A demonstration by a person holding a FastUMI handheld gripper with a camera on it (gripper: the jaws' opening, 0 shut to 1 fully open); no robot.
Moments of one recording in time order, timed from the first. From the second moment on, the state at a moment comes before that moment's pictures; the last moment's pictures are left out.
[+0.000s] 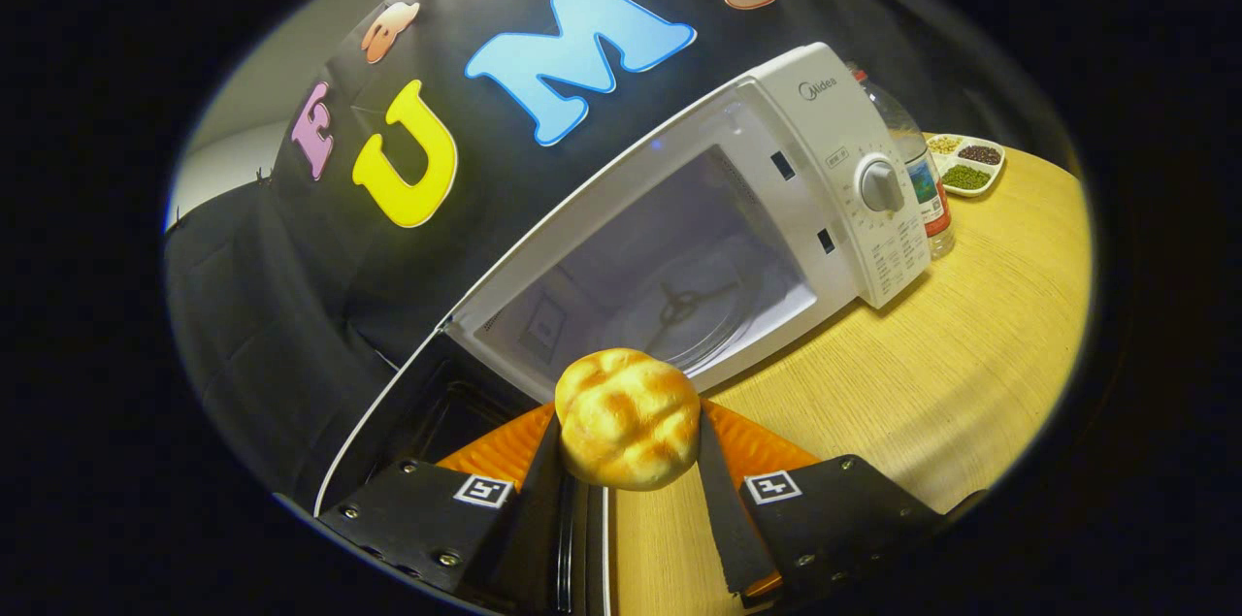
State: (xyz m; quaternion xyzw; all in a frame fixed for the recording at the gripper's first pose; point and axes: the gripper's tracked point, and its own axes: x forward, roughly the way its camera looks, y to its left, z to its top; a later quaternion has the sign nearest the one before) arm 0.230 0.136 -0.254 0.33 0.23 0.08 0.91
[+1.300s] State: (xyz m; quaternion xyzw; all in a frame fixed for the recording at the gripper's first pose) arm 0.375 0.149 -0.316 0.33 0.19 0.00 0.92
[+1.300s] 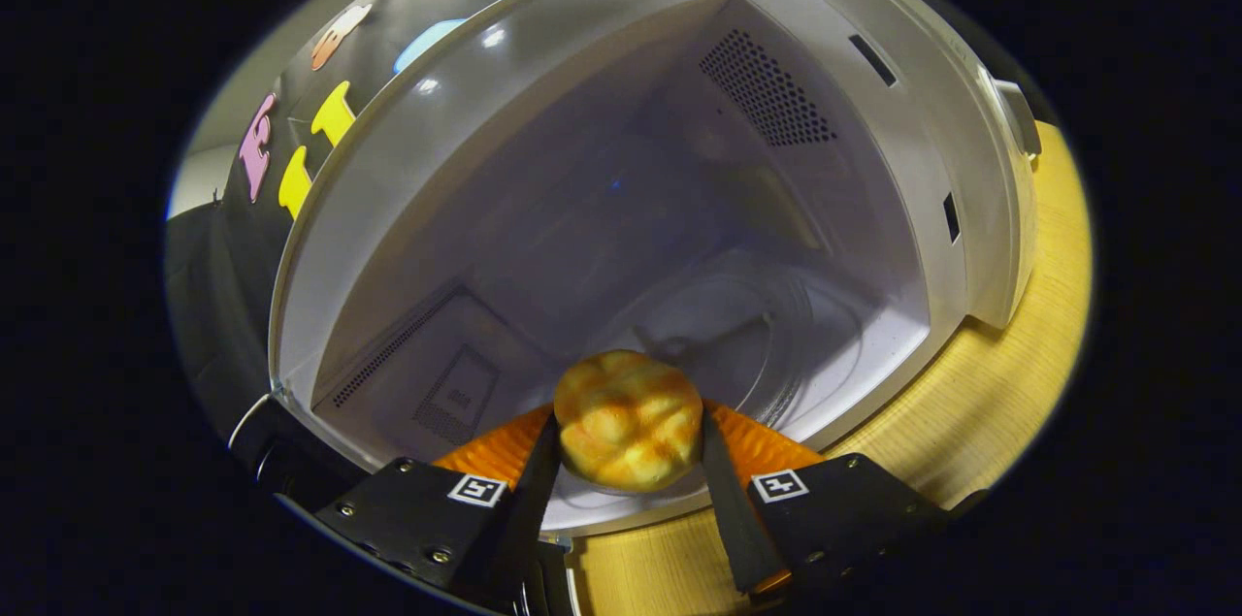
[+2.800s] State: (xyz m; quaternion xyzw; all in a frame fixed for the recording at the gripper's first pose) arm 0.175 0.158 -0.113 0.18 0.07 0.09 0.98
